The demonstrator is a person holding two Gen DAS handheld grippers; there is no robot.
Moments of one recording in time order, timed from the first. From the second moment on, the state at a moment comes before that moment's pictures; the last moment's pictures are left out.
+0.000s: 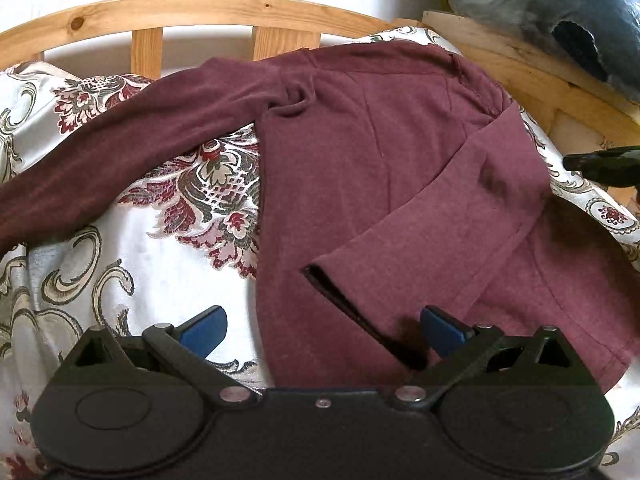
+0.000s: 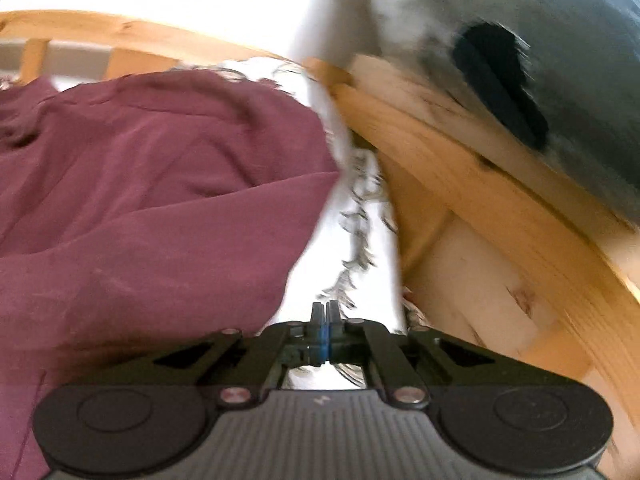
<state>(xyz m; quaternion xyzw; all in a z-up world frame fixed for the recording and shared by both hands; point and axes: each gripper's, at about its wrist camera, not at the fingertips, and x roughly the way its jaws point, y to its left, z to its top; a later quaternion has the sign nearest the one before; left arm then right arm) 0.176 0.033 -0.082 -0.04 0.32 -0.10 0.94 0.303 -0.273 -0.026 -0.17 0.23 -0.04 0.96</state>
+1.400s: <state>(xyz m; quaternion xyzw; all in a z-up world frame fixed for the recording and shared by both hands) 0.185 0.046 -0.088 -0.06 0.32 -0.09 0.94 0.392 -0.278 0.024 -0.07 0.20 0.00 0.98</state>
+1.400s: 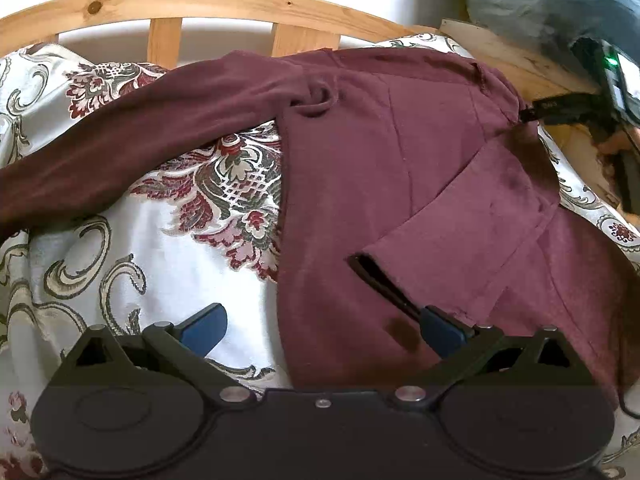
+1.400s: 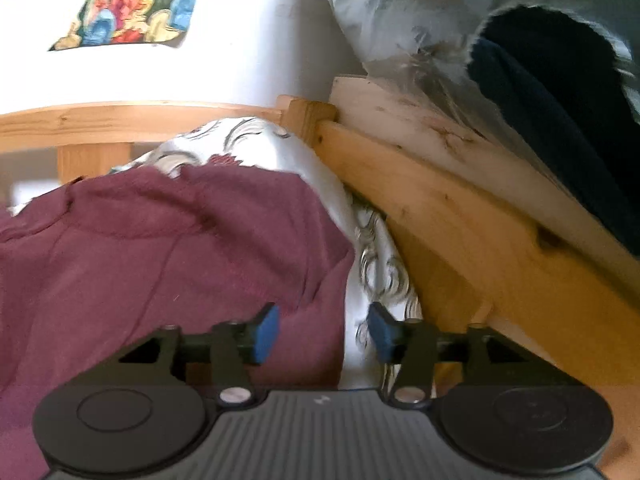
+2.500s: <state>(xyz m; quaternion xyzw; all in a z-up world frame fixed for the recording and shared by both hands) 0.167 0.270 0.005 -0.04 0.44 0.19 0.88 0.111 -0.168 -0.039 -0.05 0.17 0.18 0.97</state>
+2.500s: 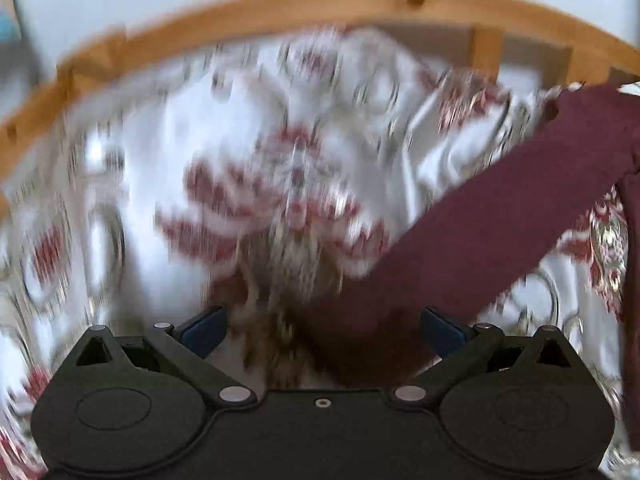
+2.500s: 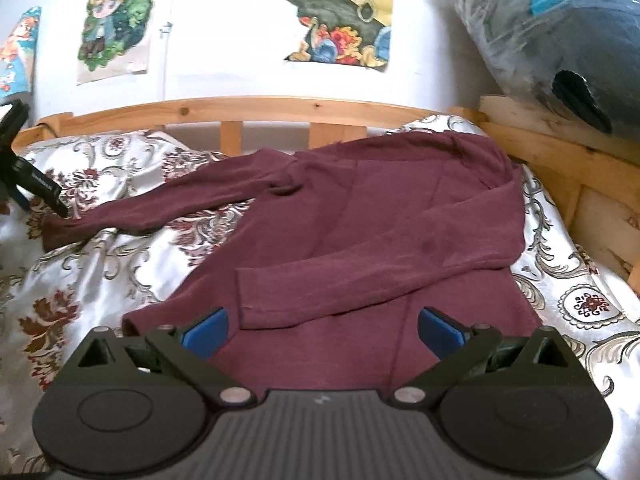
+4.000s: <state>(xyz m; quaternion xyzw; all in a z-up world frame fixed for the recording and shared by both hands) 0.161 -0.146 0.094 0.11 0.19 -0.22 0.95 0.080 -0.267 -0.059 0.08 0.20 0.09 0.97</state>
